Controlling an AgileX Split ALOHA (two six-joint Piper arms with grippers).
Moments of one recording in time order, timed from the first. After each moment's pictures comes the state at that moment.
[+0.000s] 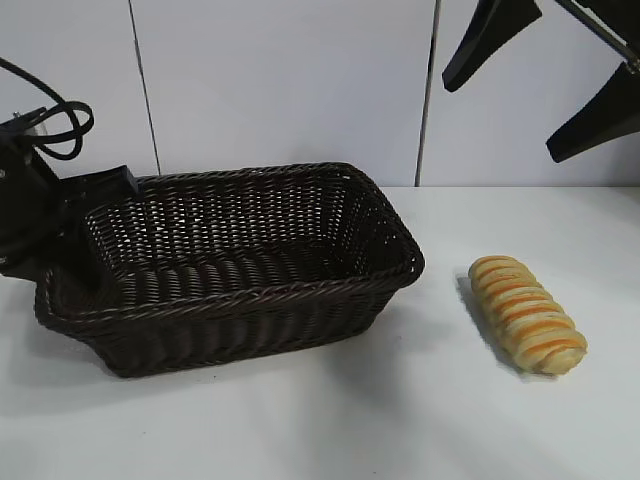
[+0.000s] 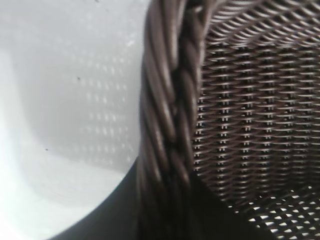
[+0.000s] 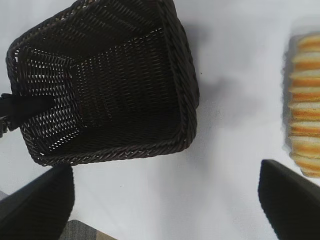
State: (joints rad) left arm -0.23 1.79 -1.08 -0.43 0.60 -0.15; right arm 0.10 1.51 -1.21 0.56 0.96 -0.15
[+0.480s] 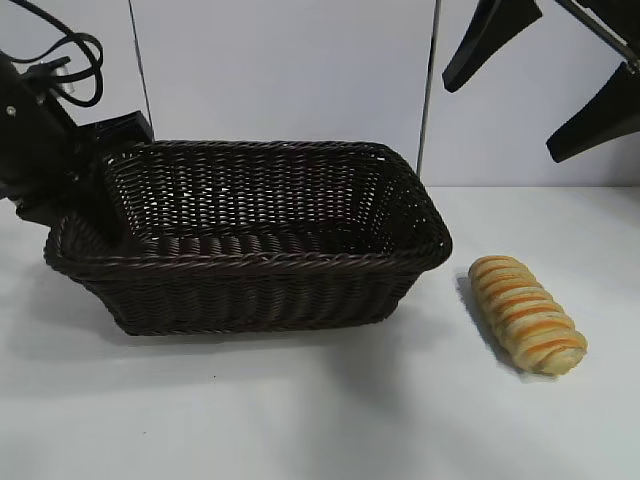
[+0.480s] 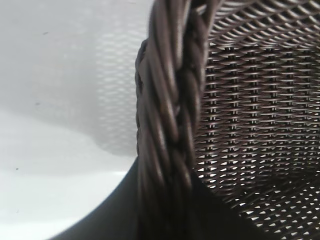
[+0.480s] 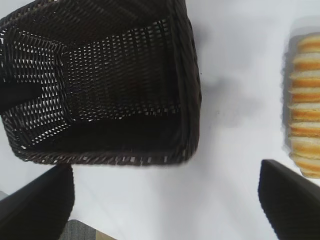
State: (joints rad) left arm -0.23 1.80 -1.28 -0.46 0.83 0.11; right arm 0.10 1.51 -1.21 0.56 0.96 -0.15
